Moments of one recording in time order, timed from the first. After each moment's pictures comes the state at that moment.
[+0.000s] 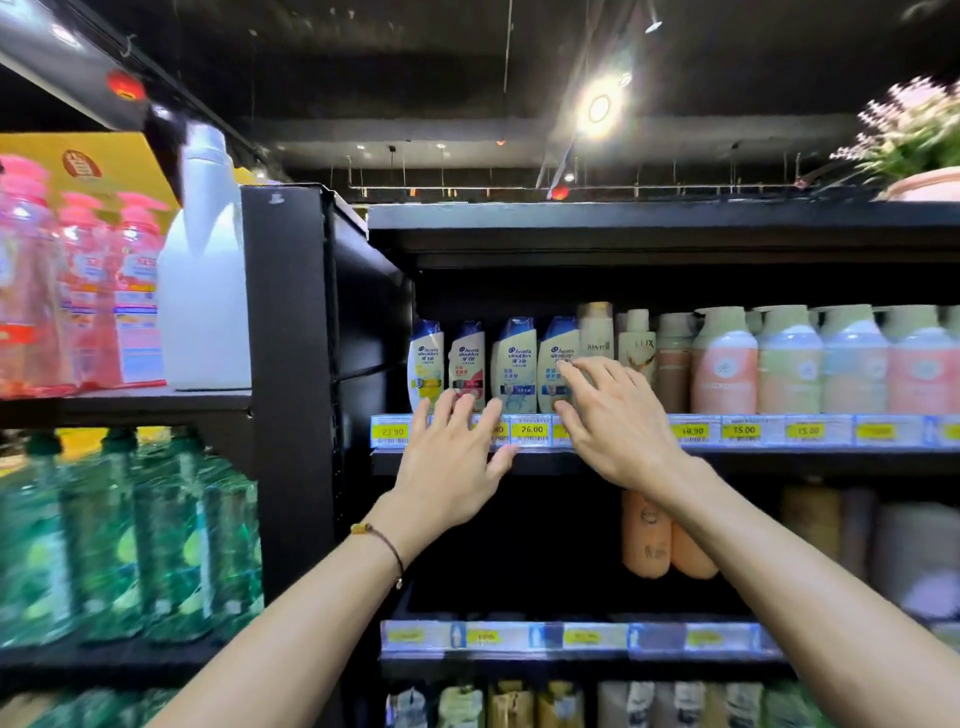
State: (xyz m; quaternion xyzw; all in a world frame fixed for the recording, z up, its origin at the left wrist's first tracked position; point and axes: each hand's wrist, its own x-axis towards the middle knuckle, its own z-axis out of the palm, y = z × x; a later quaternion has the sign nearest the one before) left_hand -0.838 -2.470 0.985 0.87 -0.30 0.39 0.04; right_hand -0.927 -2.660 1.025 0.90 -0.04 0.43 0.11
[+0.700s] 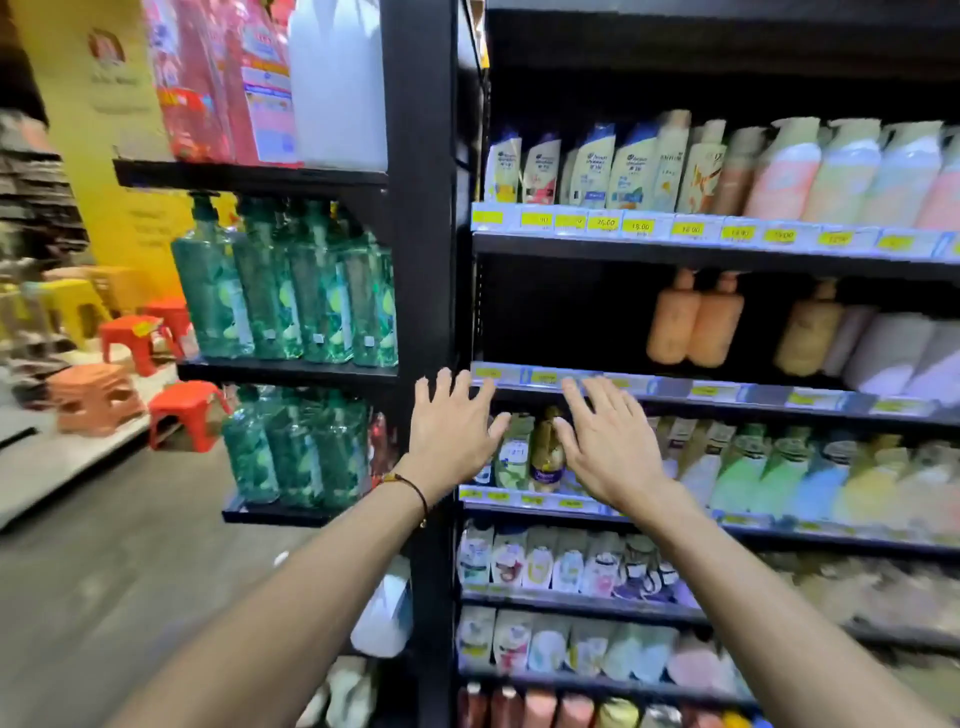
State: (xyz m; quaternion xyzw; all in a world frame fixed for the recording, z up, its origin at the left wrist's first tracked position) left_hand -0.970 -2.325 0.799 0.93 -0.25 0.25 0.03; right_hand -1.073 -2.502 0.814 0.97 -0.08 0.22 0.08
